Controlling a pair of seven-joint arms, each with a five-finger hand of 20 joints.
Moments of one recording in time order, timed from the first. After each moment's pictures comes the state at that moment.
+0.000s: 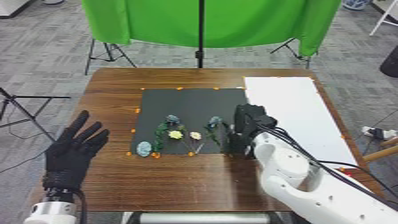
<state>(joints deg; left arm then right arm) 137.6 -53.4 -95.1 -126.8 30.2 14.1 25.9 -70.0 -45.0 35.9 -109.5 -126.8 1.5 42.3</state>
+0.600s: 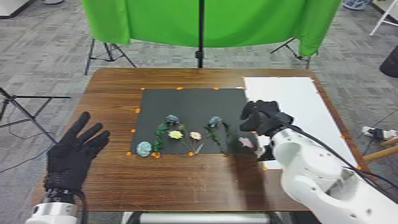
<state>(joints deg) 137.6 -53.9 -94.9 -126.7 30.3 14.1 25.5 -84.9 -43.3 56.2 -121.0 -125.0 -7.3 36.2</state>
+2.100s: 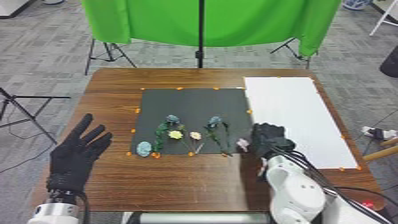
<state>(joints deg) 137.2 -57.5 -95.7 -126.3 33.1 12.0 21.8 -83.9 -41.5 42.1 -118.5 -132.3 1.1 51.9</state>
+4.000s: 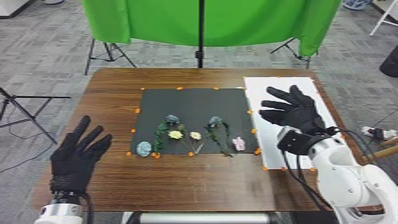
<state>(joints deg) 134.7 -59.7 -93.9 -122.6 32.7 10.7 23.5 -106.7 -55.5 87.2 -118.9 -43.8 13.7 11.7</state>
